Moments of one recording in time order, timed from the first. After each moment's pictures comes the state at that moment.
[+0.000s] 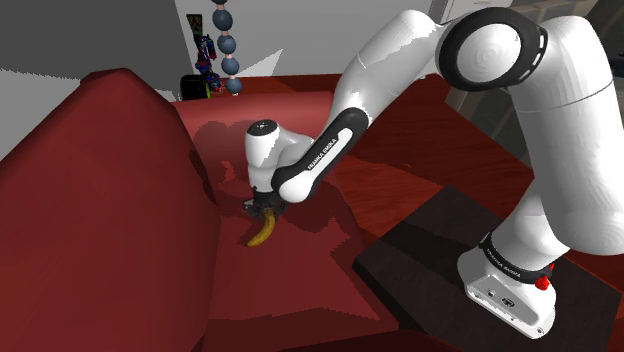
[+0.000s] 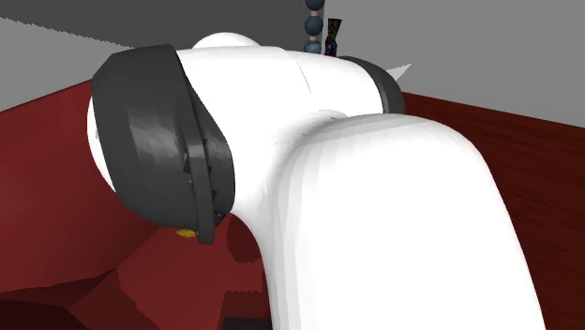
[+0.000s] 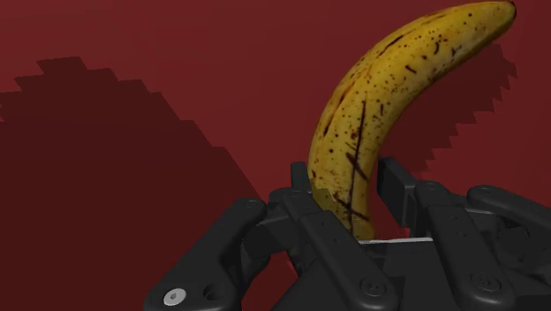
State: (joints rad) arm 0.33 0.73 0.29 -1.87 -0.34 2.57 1.23
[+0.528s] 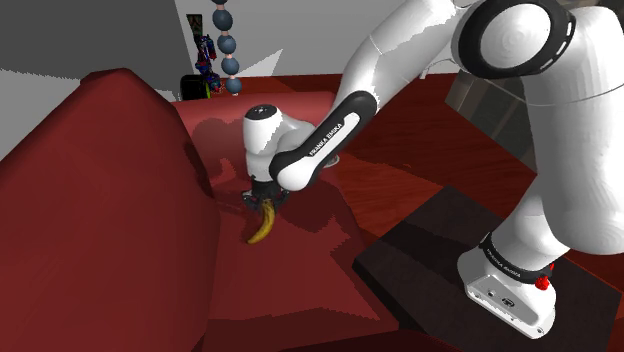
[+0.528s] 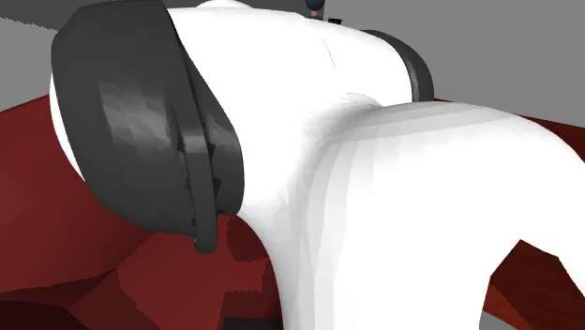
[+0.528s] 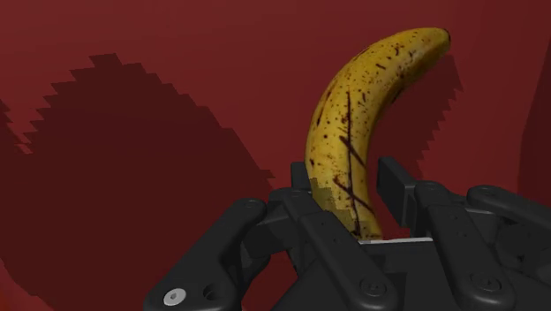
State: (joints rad) arm 0.30 0.65 0.32 -1.89 -0.31 2.52 1.21
